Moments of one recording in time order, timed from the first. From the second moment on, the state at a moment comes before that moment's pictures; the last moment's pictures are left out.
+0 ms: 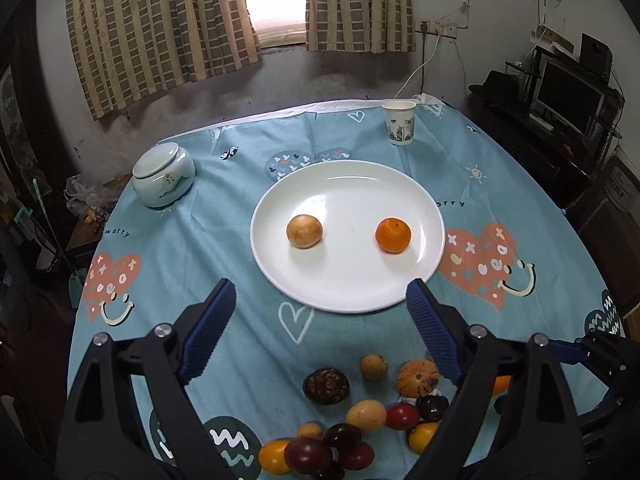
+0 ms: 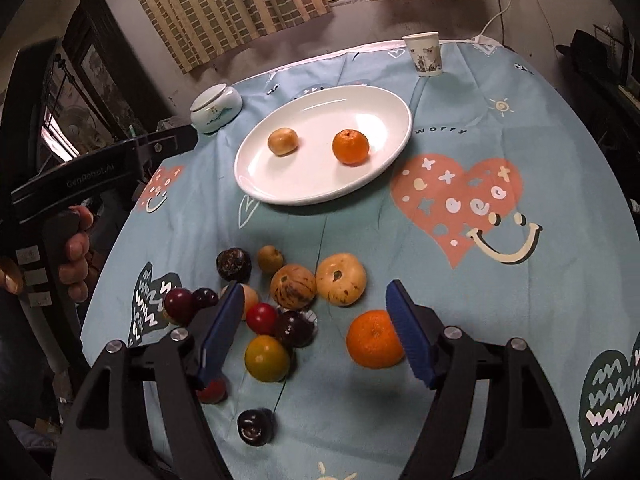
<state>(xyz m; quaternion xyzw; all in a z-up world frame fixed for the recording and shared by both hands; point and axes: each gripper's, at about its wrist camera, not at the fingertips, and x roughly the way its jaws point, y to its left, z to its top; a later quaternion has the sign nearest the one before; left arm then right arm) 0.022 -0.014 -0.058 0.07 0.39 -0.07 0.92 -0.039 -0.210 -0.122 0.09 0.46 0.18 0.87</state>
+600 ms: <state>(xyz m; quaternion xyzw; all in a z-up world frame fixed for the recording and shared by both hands) -0.118 0.082 -0.150 0.04 0.51 -0.09 0.85 -0.122 -0.157 -0.177 -0.04 0.52 0.24 0.82</state>
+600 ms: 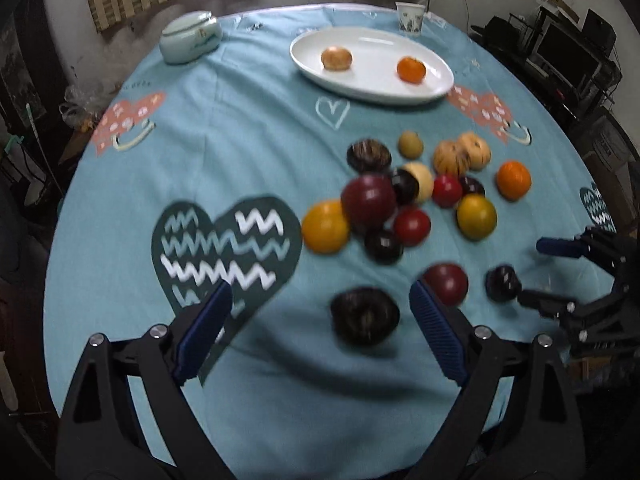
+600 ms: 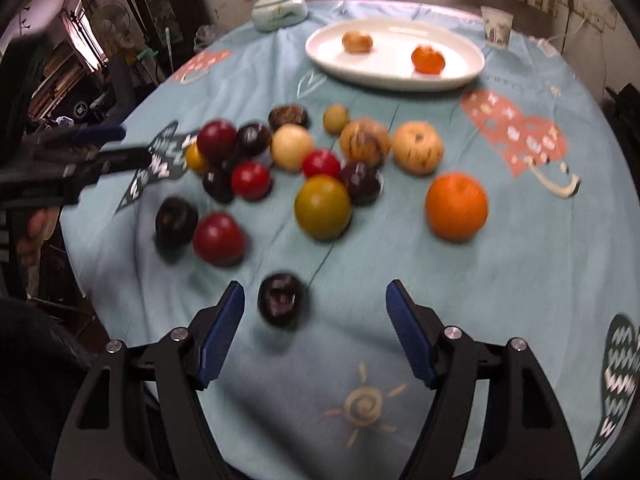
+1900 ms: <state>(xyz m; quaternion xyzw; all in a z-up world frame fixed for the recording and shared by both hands) -0.104 0.071 -0.154 0.01 0.53 -0.17 0.83 -0.113 -0.146 -0.180 -0.03 0.53 0.26 0.80</state>
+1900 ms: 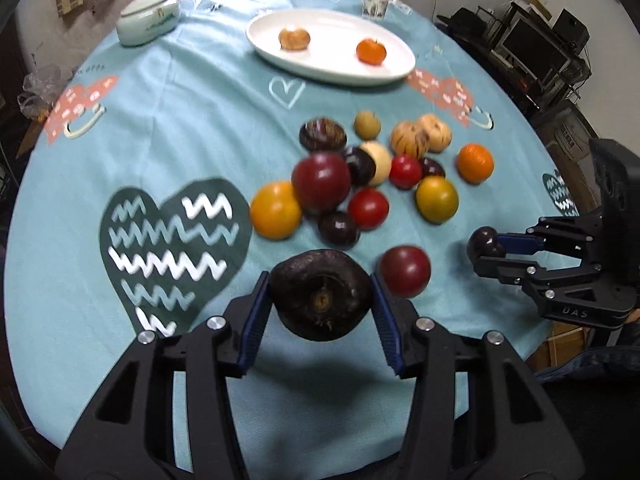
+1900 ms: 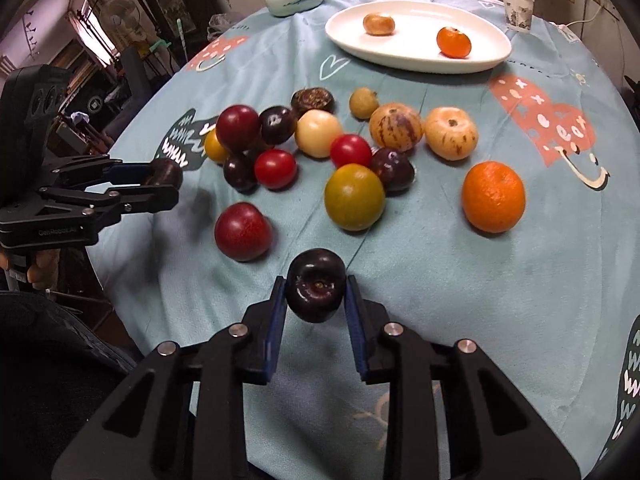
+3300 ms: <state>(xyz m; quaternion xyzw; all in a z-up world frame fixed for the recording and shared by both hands) 0.105 -0.013 -0.108 0.07 0.50 -0.16 0.85 0.054 -0.160 -0.099 -0.02 0.44 0.23 0.87</state>
